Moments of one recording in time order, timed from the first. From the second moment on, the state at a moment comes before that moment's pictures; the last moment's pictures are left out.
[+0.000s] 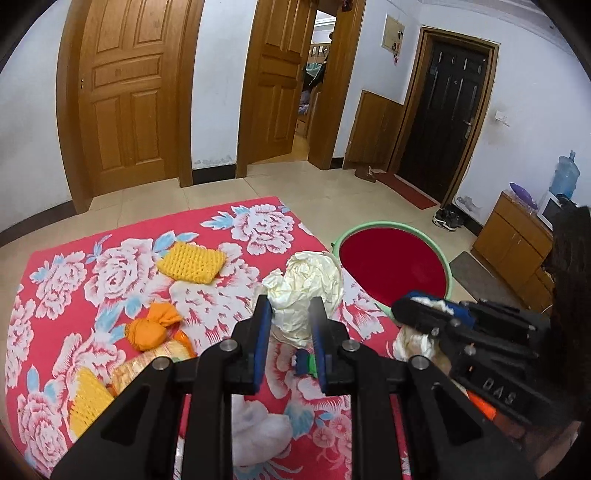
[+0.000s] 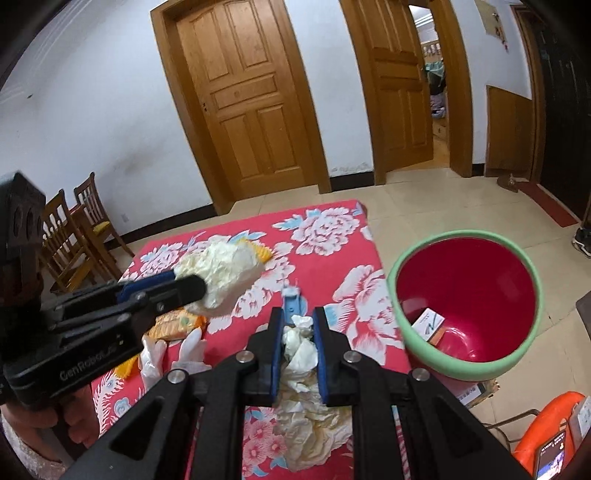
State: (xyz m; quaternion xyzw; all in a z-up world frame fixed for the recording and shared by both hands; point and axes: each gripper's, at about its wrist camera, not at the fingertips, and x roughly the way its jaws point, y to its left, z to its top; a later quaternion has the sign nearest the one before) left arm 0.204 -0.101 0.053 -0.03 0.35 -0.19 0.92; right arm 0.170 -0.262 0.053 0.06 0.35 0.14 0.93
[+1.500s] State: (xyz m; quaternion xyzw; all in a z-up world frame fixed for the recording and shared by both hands) left arm 0.263 -0.269 0.035 0.03 0.37 -0.27 0.89; right arm 0.197 -0.401 0.043 0.08 0.34 -0.02 0.94
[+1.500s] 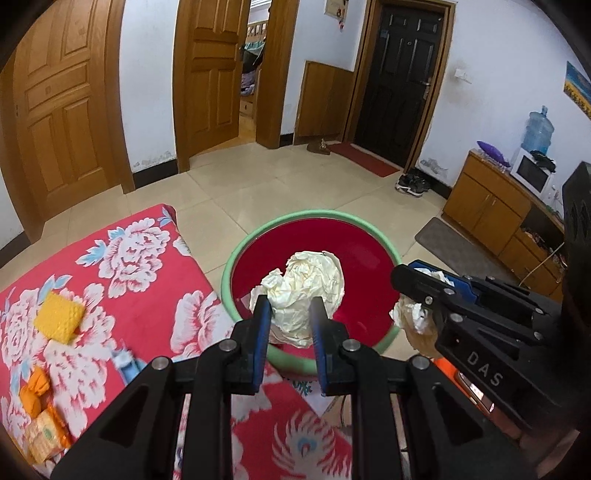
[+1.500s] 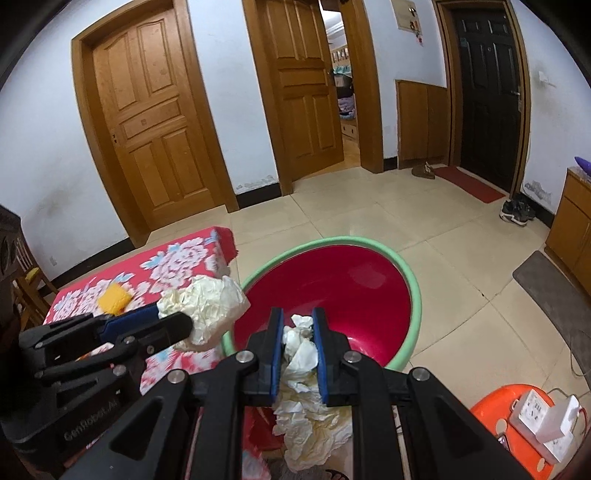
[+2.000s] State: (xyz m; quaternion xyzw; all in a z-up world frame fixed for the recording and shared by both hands) left arm 0.313 -0.306 0.012 0.03 0.39 -0.25 0.88; right arm 0.248 -0.439 0.013 0.09 0.36 -0.04 0.93
